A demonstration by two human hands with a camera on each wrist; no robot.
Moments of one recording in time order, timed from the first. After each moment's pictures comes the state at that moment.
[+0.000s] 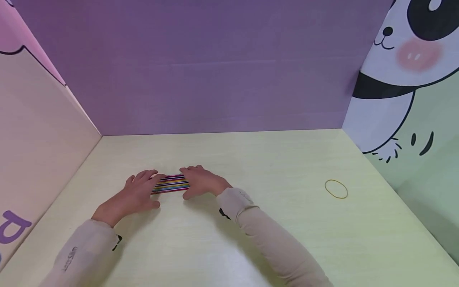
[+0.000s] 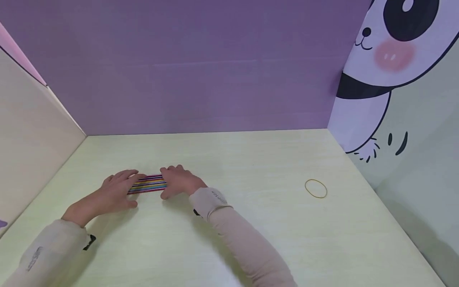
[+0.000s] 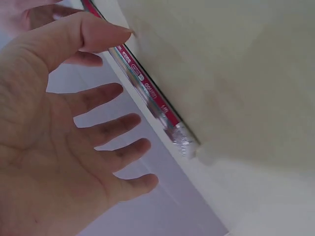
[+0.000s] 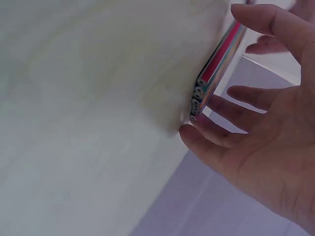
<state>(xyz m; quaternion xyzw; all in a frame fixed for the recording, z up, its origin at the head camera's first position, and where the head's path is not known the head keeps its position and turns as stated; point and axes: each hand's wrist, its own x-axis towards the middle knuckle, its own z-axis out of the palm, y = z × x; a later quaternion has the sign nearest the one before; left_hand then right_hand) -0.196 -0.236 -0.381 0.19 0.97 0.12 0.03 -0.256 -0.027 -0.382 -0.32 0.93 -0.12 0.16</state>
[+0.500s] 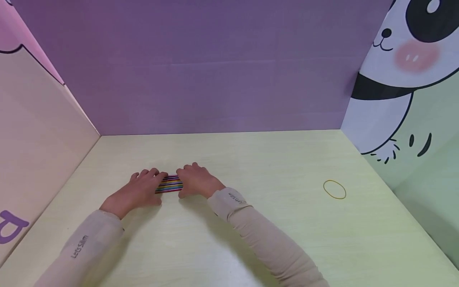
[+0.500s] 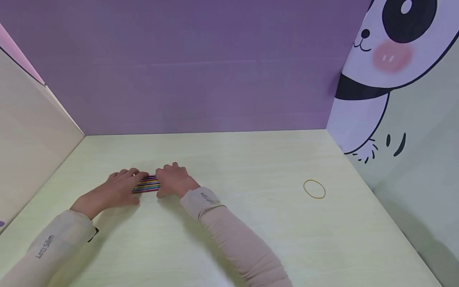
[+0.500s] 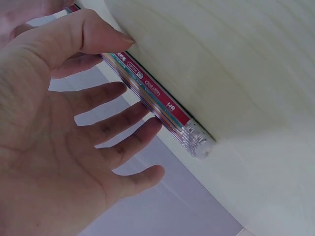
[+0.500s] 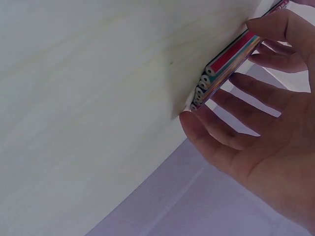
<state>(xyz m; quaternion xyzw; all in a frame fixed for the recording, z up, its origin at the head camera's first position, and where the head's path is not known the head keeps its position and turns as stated) -0.212 -0.225 -0.378 0.19 0.98 0.05 0.06 -0.251 -0.045 -0.377 -0.31 0.95 -0.01 0.08</state>
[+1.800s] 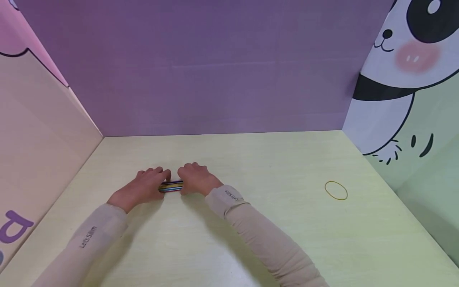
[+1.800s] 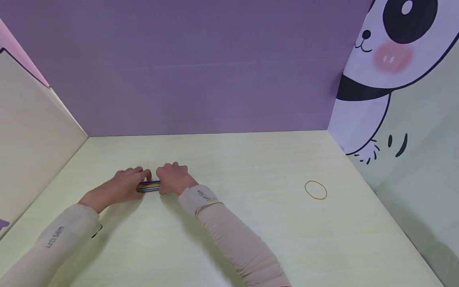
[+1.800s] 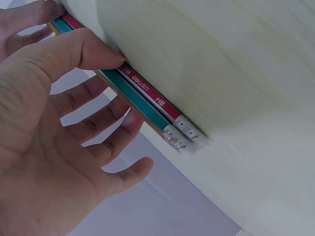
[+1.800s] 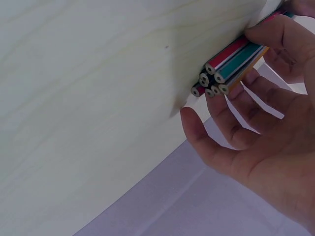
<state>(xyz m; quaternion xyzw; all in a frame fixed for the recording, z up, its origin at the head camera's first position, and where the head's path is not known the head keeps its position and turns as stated) -0.227 -0.228 -0.378 0.24 0.97 0.06 0.04 -0.261 -0.053 -0.379 -0.31 0.95 -0.01 0.08</state>
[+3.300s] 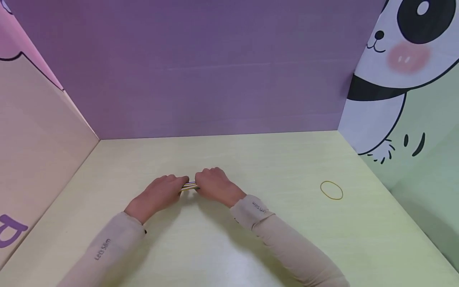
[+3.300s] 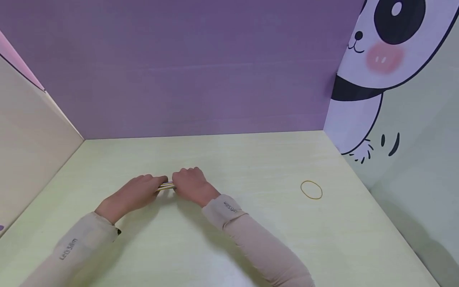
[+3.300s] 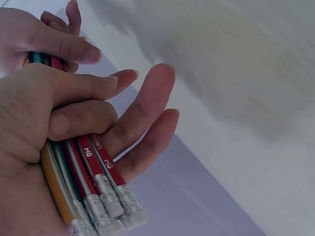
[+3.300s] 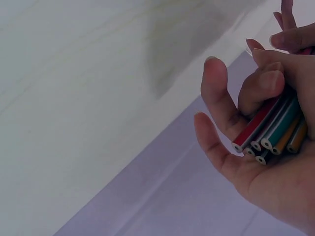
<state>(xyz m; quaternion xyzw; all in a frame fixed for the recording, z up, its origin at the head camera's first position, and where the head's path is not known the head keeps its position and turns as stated) -0.205 -0.168 -0.370 0.29 0.95 0.08 -0.04 -0.239 0.011 -0.373 -0.33 0.94 0.02 -0.03</state>
